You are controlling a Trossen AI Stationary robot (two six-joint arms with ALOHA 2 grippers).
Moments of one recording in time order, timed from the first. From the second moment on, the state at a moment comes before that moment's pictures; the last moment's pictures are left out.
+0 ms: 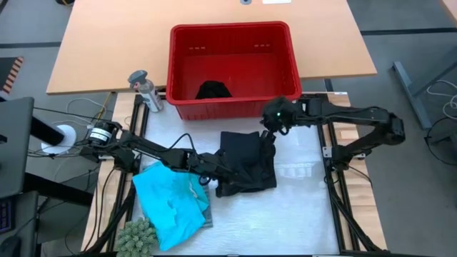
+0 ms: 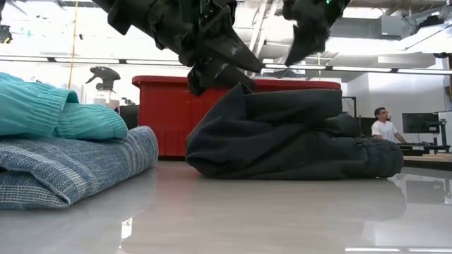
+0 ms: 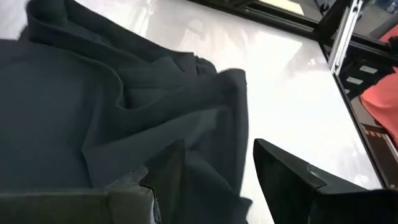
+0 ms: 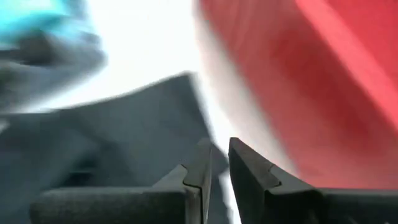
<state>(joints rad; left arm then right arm) -0.17 1.69 0.96 0.25 -0.08 -0.36 -0.18 1.32 1.24 -0.79 0.28 0.12</state>
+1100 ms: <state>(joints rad) -0.19 1.57 0.96 0.03 -0.15 -0.35 0.05 1.70 1.21 -0.70 -0.03 -0.24</state>
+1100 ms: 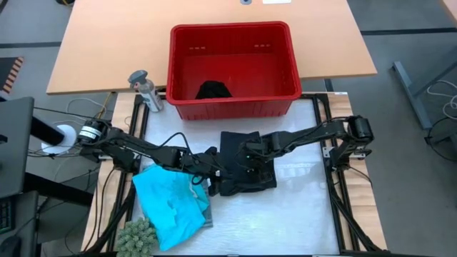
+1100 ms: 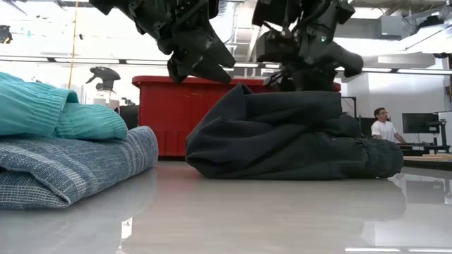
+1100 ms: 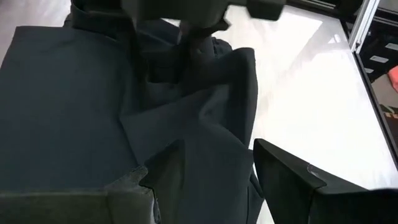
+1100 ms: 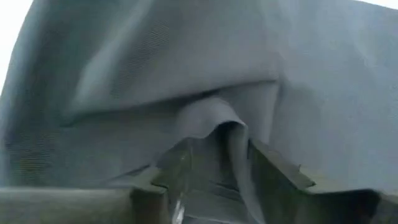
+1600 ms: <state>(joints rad) -0.19 1.57 0.96 0.02 -0.20 -0.34 0.05 1.62 1.21 -0.72 0.00 -0.16</state>
